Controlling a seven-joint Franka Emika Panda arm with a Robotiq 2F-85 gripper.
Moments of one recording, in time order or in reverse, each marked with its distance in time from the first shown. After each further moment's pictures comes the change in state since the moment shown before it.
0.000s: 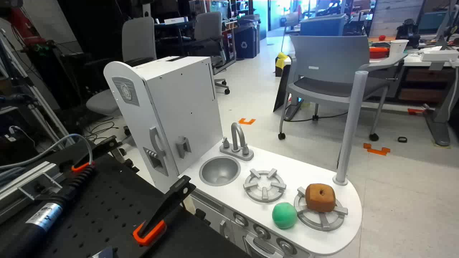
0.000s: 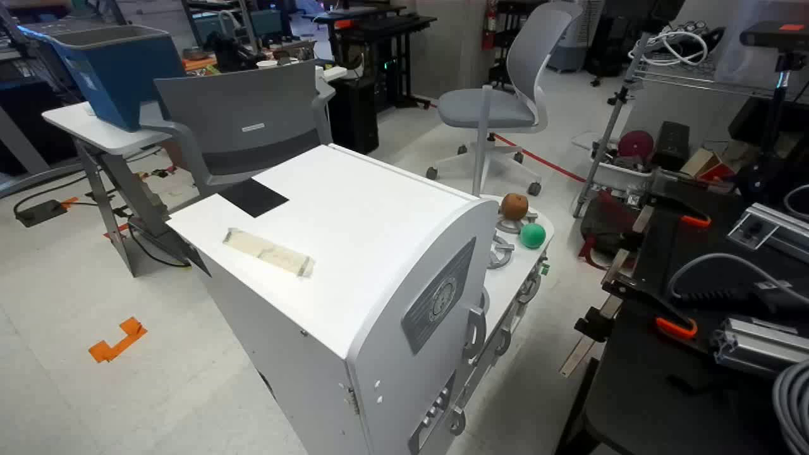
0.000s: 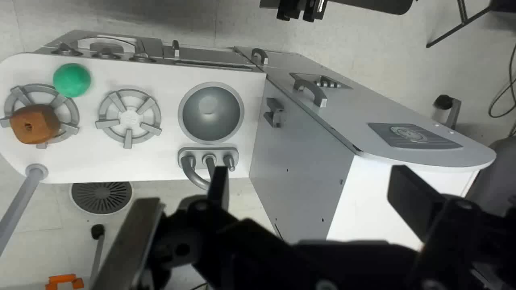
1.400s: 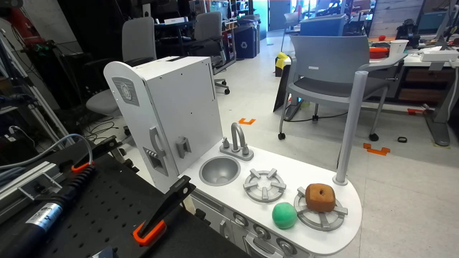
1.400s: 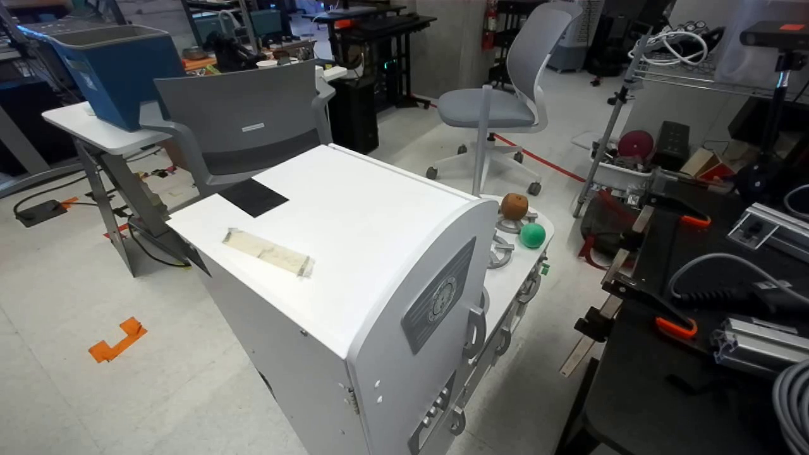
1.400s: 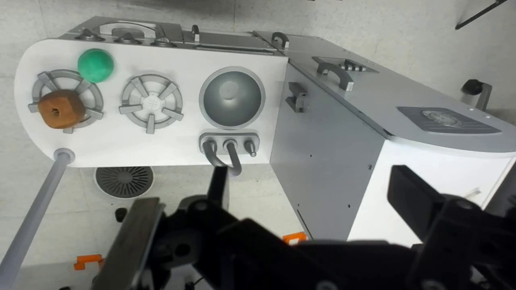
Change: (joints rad) arm -0.039 0.035 0.024 0.002 -0.013 0.083 0.002
